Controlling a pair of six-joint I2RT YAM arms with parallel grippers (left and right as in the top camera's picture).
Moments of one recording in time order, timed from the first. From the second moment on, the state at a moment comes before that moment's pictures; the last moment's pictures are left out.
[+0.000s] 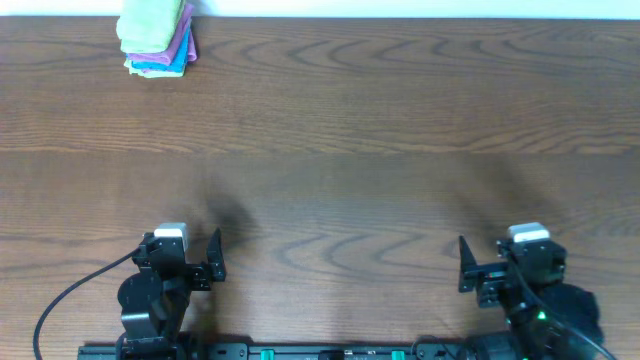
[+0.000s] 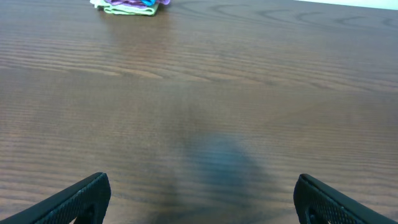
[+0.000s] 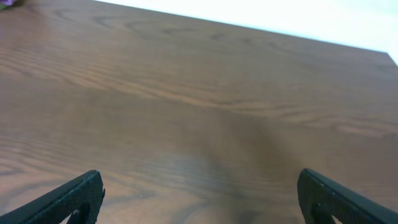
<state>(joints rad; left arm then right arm) 0.07 0.01 0.16 -0.58 0.15 -0.05 0.14 0.18 0.57 -0.84 0.06 -0.08</state>
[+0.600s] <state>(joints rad) 0.07 0.01 0.16 -0.58 0.15 -0.05 0.13 0.02 0.25 -0.80 0.06 -0.08</state>
